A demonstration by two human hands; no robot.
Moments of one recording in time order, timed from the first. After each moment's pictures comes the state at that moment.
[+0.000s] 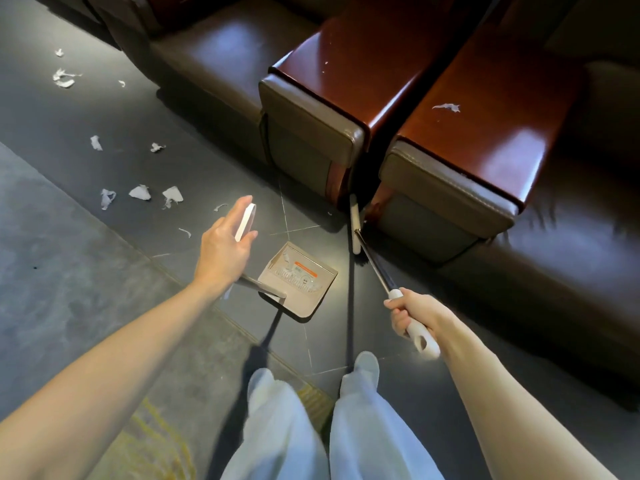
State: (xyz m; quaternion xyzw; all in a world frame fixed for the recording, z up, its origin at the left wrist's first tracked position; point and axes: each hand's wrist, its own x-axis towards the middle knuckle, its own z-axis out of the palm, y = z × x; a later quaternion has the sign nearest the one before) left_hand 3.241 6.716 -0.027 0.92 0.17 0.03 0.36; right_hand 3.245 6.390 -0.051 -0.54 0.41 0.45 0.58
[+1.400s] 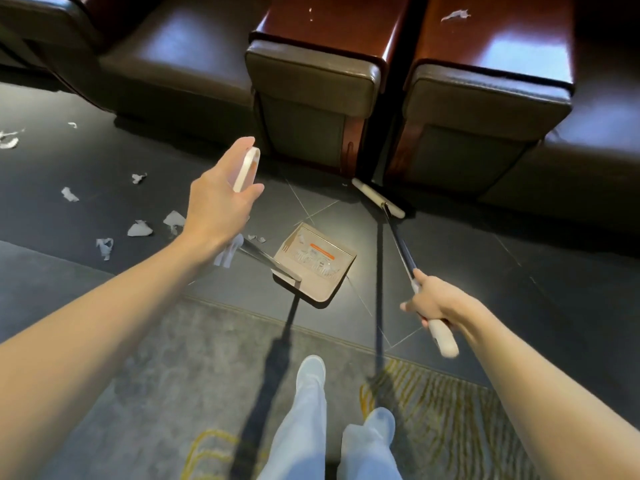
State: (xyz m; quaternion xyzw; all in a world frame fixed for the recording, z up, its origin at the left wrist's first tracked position) left_hand 3.263 6.877 -0.026 0.93 0.00 -0.02 0.38; right_hand 3.155 6.587 -0.118 -0.80 0.28 0.43 0.30
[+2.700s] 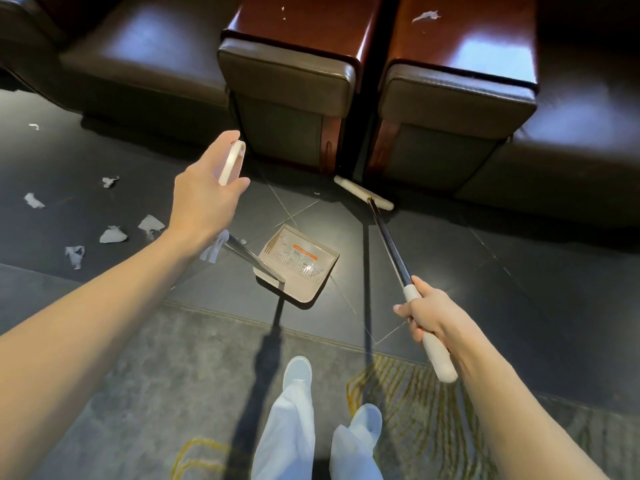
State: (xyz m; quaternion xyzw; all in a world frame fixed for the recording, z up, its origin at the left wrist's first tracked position) left_hand 3.274 6.860 -0.025 0.93 0.00 -0.02 0.38; right_hand 3.120 6.578 -0.116 -0.67 0.46 0.31 0.50
